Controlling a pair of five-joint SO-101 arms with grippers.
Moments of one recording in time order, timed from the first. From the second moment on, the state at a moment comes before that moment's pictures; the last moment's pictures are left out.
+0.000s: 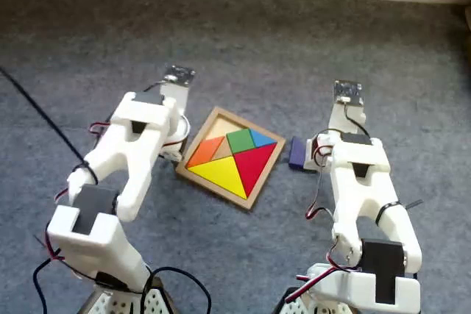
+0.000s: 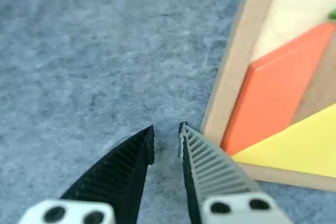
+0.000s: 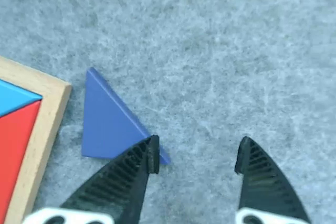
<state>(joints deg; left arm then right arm) 4.3 13.4 20.4 64.0 -1.4 0.6 -8.4 43.2 42.5 1.9</state>
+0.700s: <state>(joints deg) 25.9 -12.0 34.1 69.6 5.1 5.6 -8.4 43.2 42.5 -0.9</state>
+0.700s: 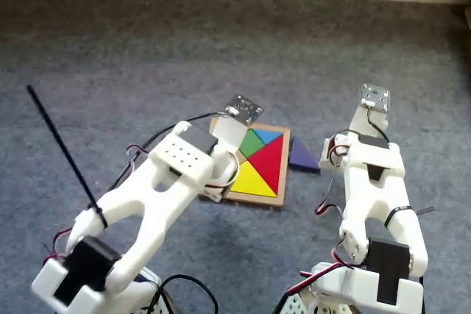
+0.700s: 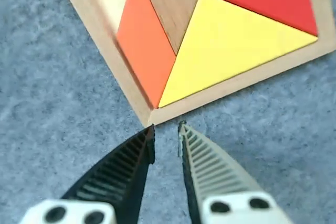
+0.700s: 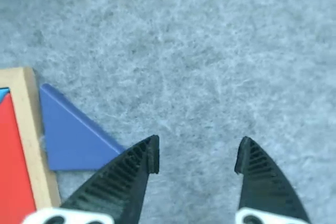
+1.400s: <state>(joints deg) -6.8 -51.5 63.2 63.2 -5.8 -4.1 -8.4 27.8 61.1 17.5</state>
